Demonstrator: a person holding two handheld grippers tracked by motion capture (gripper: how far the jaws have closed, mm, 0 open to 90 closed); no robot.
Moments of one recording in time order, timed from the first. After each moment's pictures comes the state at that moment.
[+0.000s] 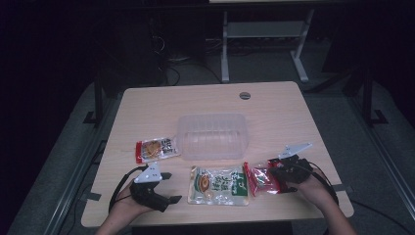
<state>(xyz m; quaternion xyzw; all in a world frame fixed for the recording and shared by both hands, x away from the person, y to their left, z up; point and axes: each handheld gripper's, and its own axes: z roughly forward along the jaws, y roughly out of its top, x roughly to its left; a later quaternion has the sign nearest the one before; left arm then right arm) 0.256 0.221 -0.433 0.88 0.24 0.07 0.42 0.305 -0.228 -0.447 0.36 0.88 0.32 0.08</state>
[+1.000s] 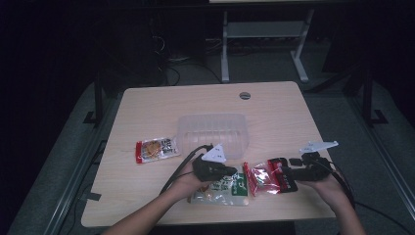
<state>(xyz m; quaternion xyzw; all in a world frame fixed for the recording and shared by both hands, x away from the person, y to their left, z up) 0.314 0.065 -0.425 0.89 0.11 0.02 0.44 0.298 -0.274 -0.435 0.43 0.83 0.35 0.10</state>
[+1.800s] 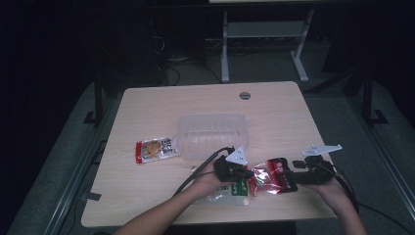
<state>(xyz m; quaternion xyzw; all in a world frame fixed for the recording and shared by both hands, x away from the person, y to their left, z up) 0.324 0.011 -0.455 0.90 0.09 0.00 0.43 0.290 -0.279 -0.439 0.44 0.82 0.34 0.10</state>
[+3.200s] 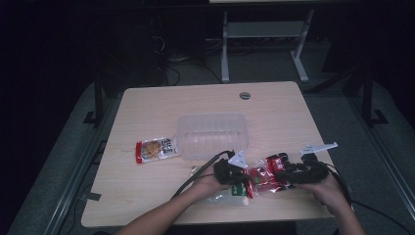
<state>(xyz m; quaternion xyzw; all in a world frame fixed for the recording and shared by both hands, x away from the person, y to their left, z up) 0.325 0.011 -0.470 0.92 0.10 -0.01 0.39 0.302 -0.277 -0.453 0.44 0.80 0.41 0.00</state>
